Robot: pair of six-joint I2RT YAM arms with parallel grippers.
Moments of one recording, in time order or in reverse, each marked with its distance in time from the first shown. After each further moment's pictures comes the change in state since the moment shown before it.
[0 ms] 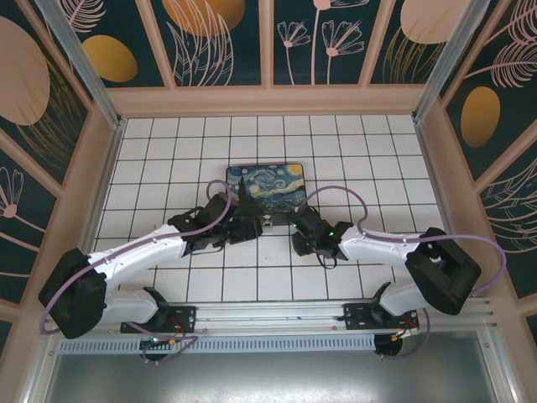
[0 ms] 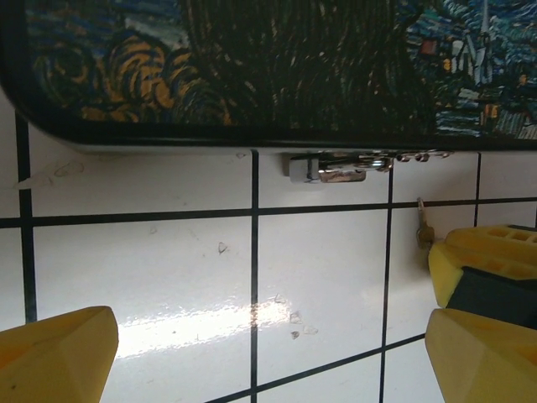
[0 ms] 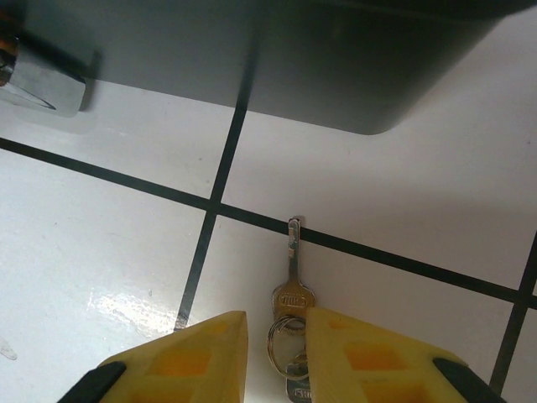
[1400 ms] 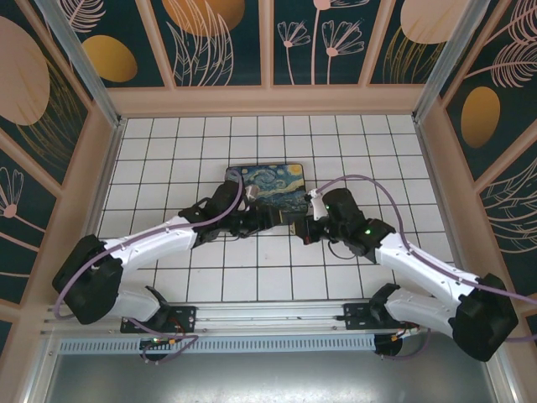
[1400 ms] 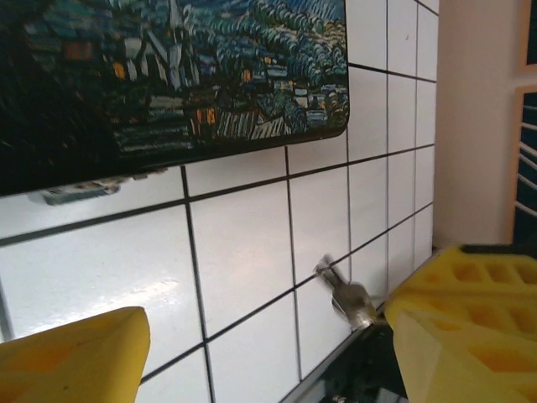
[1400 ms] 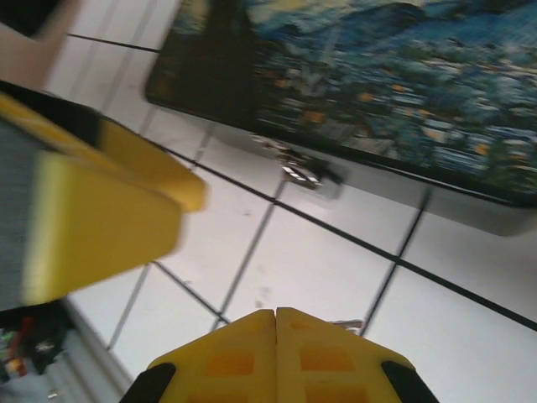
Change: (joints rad) left arm 0.005 0.117 0.052 0.298 0.317 -0.095; right arm -0.181 -0.365 0.011 0.005 -0.469 -0.064
